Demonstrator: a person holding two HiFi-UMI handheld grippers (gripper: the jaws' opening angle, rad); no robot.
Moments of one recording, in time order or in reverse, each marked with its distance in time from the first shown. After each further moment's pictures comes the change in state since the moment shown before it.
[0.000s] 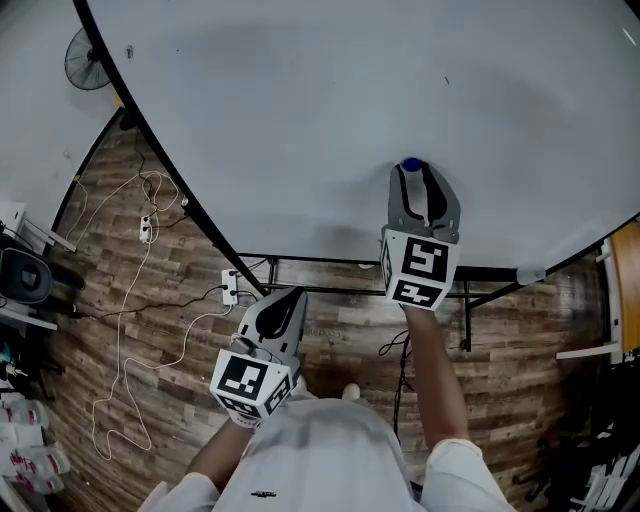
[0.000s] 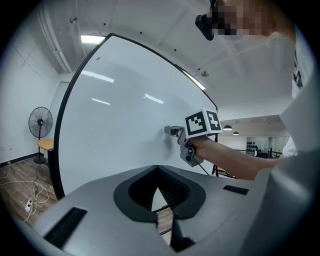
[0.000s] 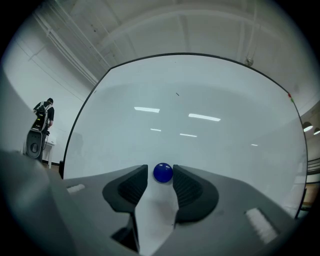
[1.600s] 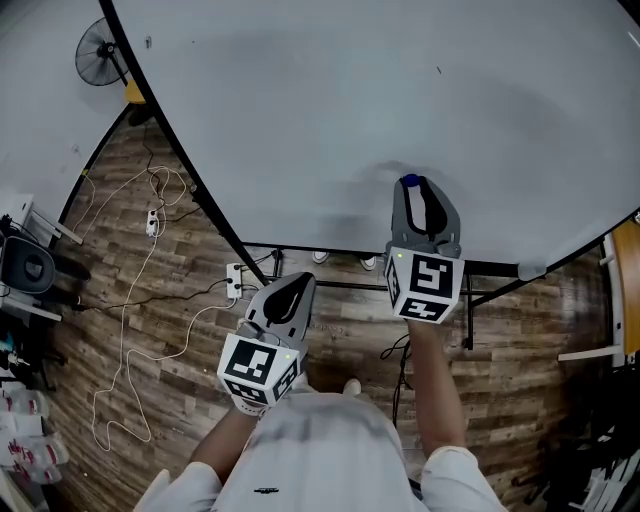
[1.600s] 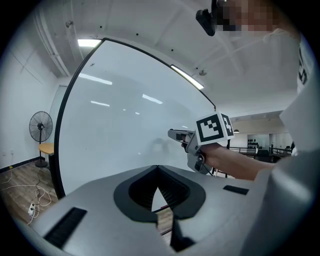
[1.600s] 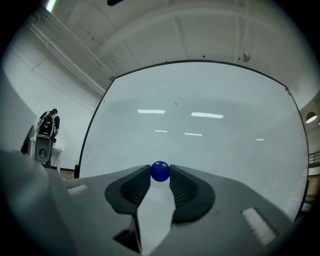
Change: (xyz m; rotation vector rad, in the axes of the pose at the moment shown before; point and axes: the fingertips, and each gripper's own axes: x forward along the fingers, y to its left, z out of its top) left arm -0.007 -0.015 0.007 0.029 -0.007 0.012; right arm -0.046 0.011 -0.002 0.044 -0.010 0.065
